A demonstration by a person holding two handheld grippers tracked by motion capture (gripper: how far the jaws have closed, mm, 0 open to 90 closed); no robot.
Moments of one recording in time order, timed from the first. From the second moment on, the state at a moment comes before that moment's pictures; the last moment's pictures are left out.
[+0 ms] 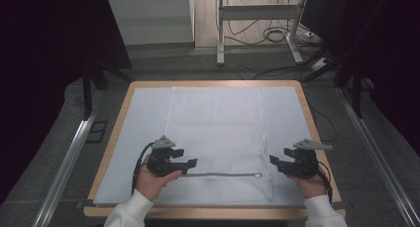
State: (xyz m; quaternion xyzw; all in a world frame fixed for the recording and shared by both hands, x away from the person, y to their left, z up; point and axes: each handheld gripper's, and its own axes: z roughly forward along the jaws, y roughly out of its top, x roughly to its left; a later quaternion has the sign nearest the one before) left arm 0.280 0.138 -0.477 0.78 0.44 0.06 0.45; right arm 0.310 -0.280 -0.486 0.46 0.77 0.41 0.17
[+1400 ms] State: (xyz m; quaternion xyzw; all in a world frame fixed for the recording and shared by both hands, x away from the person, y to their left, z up) left arm 0.284 0.038 -0.492 0.82 0.39 -0.01 0.43; right arm 0.309 -0.283 -0.491 0.48 0.77 0.40 0.17
